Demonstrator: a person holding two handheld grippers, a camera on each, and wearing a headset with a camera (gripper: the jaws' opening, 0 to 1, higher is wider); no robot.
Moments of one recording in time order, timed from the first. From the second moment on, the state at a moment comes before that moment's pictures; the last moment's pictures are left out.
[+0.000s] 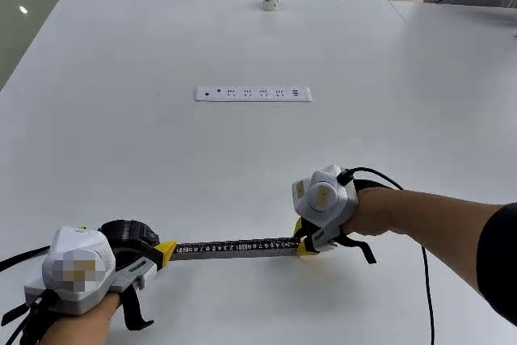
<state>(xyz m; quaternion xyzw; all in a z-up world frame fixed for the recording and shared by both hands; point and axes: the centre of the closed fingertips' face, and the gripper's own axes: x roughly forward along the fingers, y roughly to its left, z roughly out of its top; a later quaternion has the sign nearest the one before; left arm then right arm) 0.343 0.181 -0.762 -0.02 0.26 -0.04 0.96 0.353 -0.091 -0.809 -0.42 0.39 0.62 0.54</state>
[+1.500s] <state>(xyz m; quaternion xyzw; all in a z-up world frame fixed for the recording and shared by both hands) 0.346 0.182 -0.770 -0.02 0.30 -0.02 0.95 0.354 -0.088 -0.810 -0.42 0.42 0.60 0.54</state>
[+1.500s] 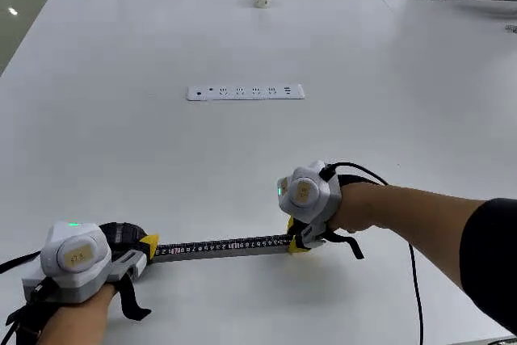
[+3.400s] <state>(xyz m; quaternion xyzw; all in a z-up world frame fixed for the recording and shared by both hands) 0.343 0.181 -0.772 -0.02 0.33 -0.03 0.94 0.354 -0.066 -0.810 -0.41 0.41 0.59 0.56</state>
